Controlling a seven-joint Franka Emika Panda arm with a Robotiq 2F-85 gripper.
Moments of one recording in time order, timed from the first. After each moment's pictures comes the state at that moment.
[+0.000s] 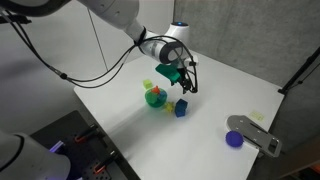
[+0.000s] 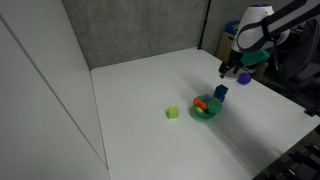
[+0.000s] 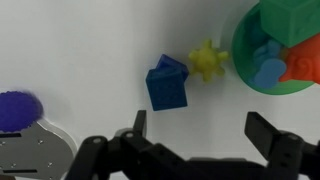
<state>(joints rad) -0.04 0.53 -0.10 -1.88 -0.03 2.47 0.03</state>
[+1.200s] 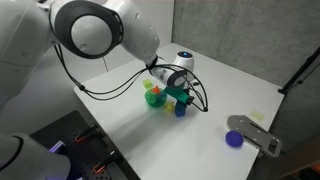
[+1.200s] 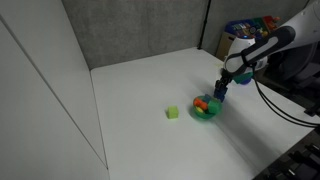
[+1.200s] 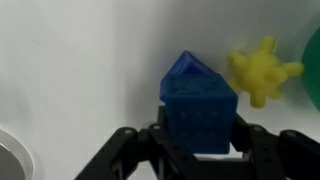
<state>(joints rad) -0.13 0.86 -0.05 -1.69 -0.03 2.61 -0.17</state>
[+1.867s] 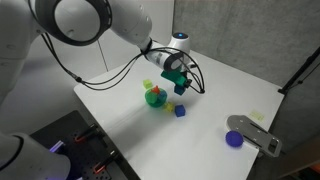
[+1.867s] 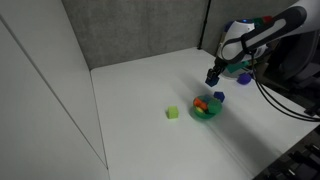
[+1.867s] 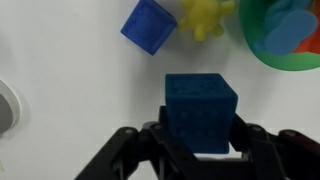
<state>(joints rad) -0.10 0.75 0.01 -1.69 -0.01 2.61 -0.14</state>
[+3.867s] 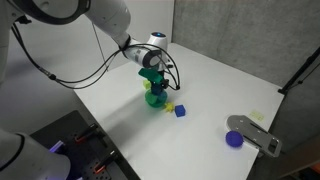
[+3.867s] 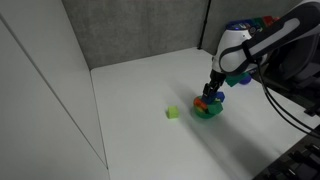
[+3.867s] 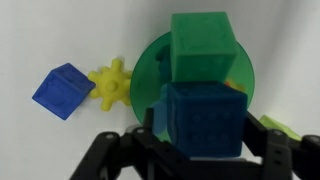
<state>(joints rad) 0.02 0.61 0.04 -1.94 0.00 2.55 -0.10</state>
